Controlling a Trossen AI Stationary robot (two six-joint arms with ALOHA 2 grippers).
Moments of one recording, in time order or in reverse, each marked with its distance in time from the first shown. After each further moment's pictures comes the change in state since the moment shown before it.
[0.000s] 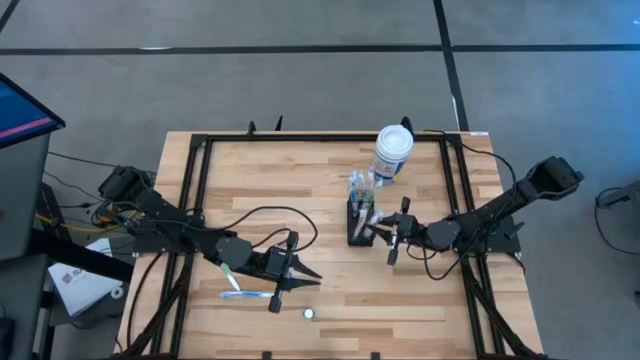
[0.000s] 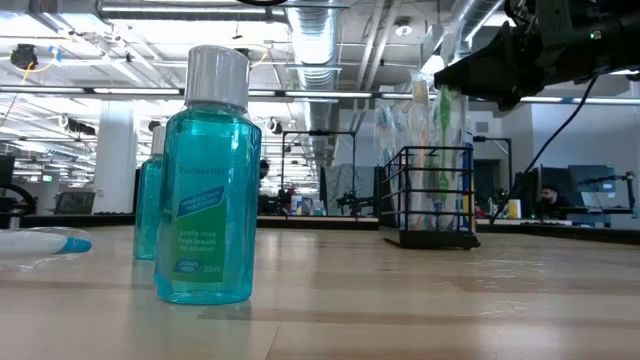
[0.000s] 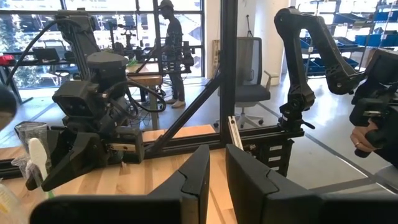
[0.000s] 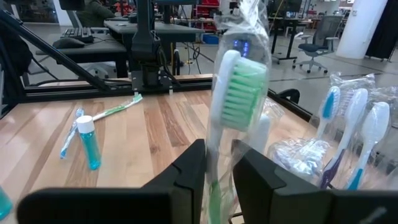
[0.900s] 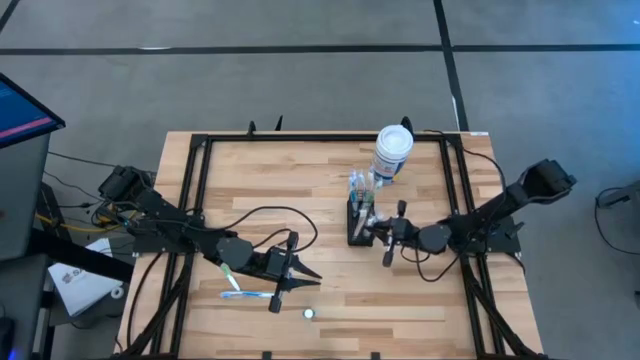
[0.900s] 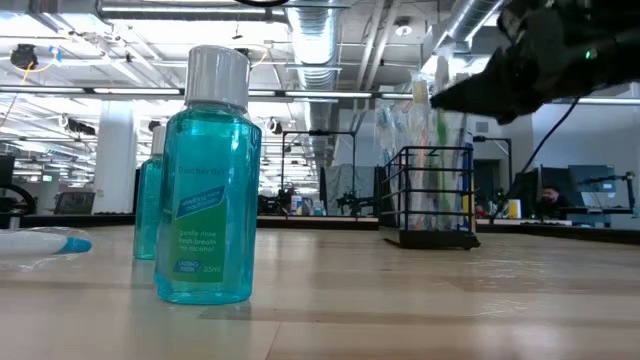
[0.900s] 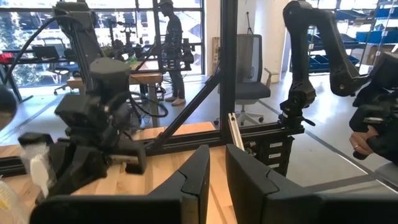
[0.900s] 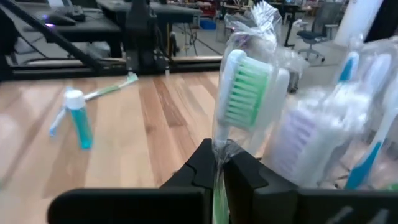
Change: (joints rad) left arm 0.000 0.000 0.000 -0.012 0.000 0.000; right arm -0.008 0.099 0.000 0.023 0.003 0.032
